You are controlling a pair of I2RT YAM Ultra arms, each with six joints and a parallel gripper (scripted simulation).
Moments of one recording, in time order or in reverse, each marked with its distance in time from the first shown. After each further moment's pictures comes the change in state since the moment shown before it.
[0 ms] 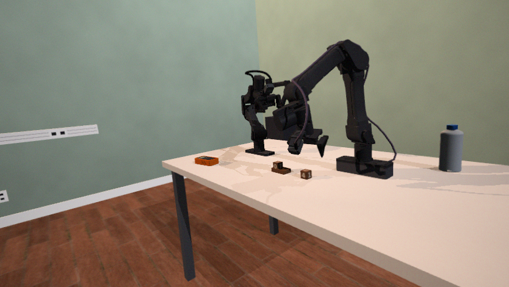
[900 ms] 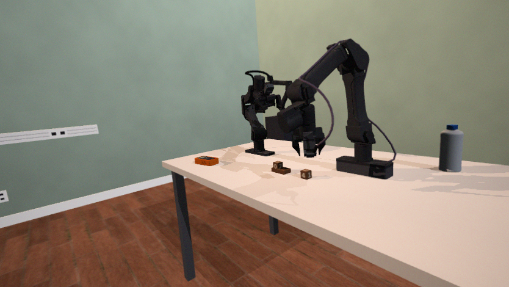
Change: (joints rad) left arm 0.128 0.030 0.027 -0.023 0.102 -0.307; right arm 0.000 0.000 0.000 -0.004 0.002 0.002
